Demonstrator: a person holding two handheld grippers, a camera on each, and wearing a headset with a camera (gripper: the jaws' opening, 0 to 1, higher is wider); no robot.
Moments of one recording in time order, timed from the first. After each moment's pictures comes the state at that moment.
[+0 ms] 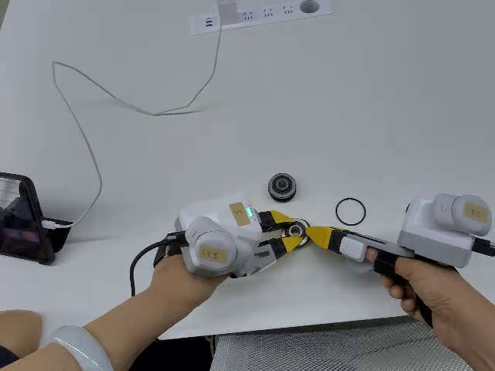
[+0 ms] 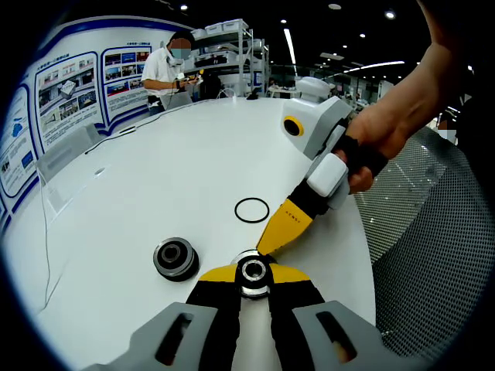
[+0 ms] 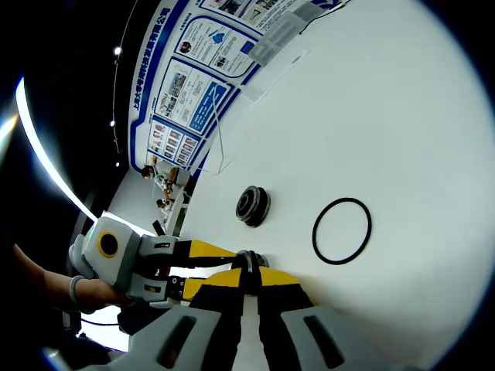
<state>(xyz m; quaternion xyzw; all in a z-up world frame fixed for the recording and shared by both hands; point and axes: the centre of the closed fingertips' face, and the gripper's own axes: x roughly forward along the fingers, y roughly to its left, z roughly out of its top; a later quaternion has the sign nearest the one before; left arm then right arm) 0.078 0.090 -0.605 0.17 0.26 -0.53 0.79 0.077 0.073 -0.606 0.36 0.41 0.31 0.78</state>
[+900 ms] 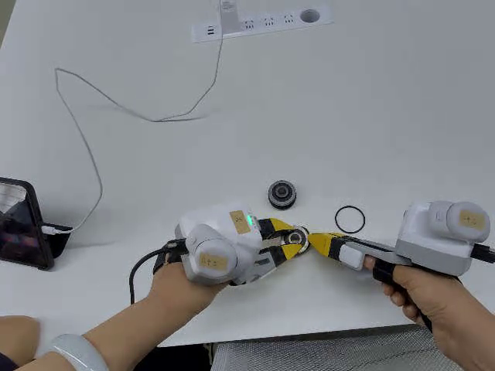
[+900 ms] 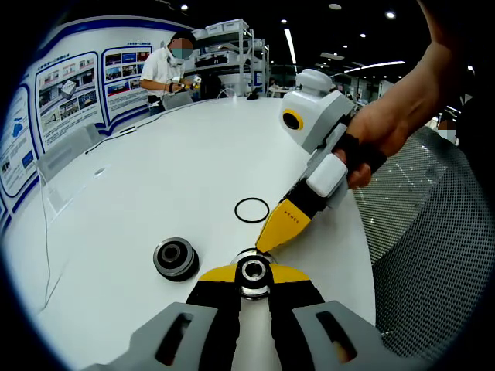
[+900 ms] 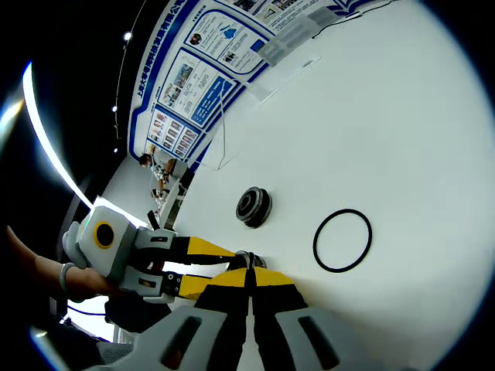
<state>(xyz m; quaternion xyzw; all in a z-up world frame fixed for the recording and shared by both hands) 0.079 0.089 -0.605 0.17 0.26 -0.53 0.79 0.081 0.069 -0.607 0.31 0.40 0.32 0.80</state>
